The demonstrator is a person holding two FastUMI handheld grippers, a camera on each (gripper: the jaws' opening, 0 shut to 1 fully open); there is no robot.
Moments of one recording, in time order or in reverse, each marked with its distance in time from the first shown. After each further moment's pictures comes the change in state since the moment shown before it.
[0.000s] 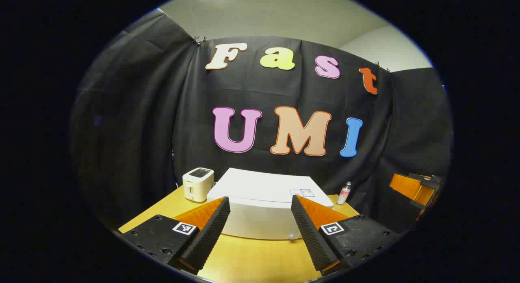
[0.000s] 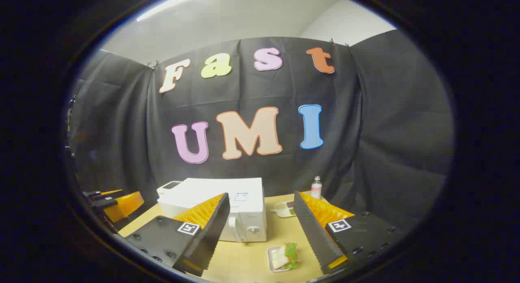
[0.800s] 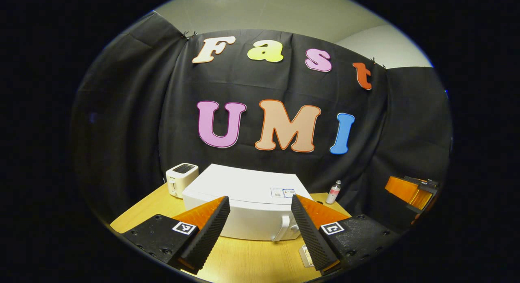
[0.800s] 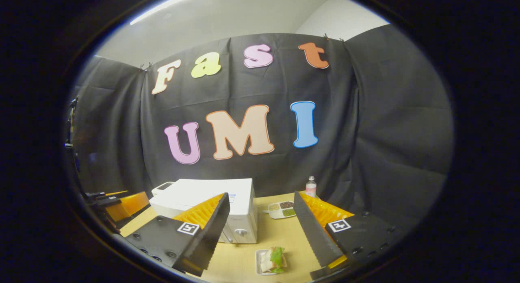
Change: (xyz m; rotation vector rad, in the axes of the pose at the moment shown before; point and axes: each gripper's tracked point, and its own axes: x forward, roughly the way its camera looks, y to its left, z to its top) left arm 0.032 -0.060 -0.007 0.016 0.041 -0.059; right arm 0.026 -0.045 0.003 0.031 0.022 0.011
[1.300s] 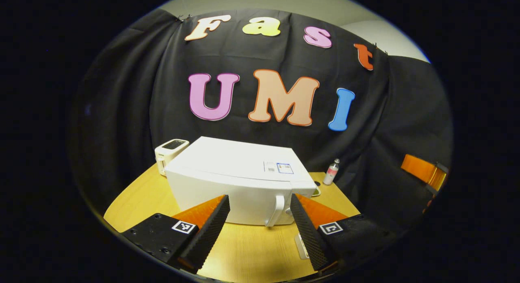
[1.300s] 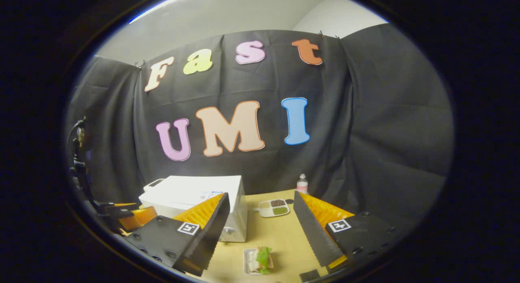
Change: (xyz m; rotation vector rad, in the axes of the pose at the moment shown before) left arm 0.027 -0.024 -0.080 -0.006 0.202 -0.037; right arm 0.009 -0.042 -0.009 -0.008 0.027 -0.053
